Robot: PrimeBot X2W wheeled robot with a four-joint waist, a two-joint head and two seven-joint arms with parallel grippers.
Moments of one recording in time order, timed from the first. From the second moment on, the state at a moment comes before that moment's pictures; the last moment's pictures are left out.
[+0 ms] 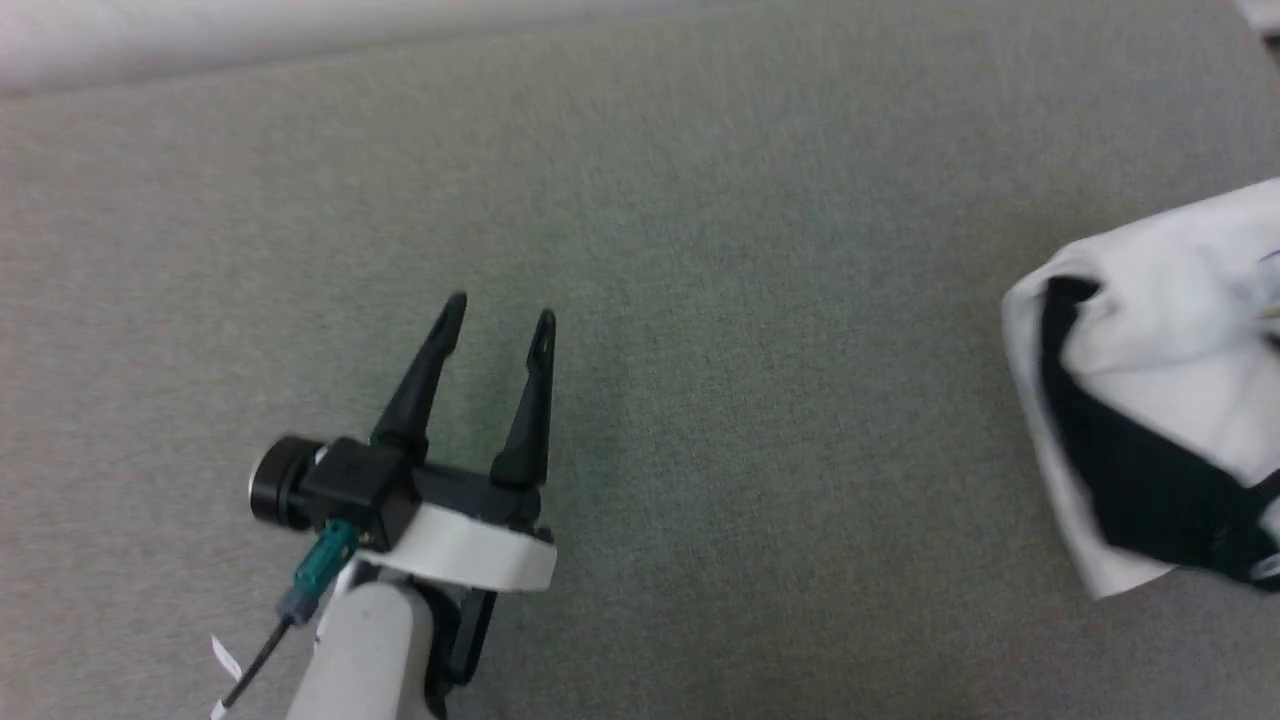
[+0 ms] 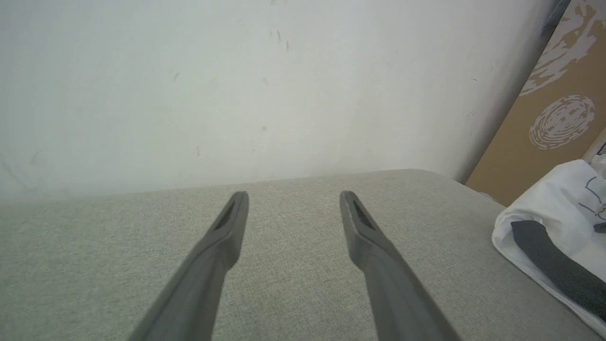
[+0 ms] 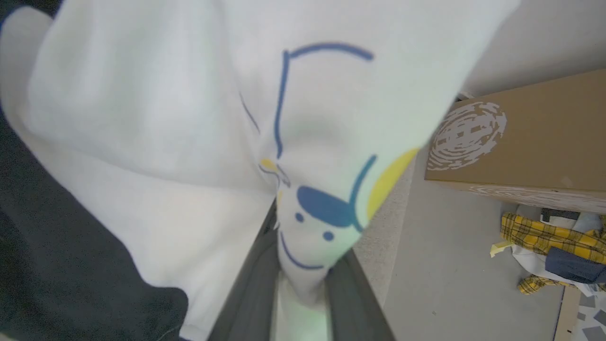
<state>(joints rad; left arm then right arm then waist) -0.19 0.05 -0.18 0.00 -0.12 -0.09 -0.26 -0.51 -0.86 0.42 0.26 0.49 0.13 0.54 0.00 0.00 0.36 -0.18</state>
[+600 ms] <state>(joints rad) -0.28 0.05 -0.21 -0.04 -0.10 -0.12 -0.26 -0.59 -0.94 0.29 0.68 0.34 0.13 0.16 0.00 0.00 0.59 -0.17</state>
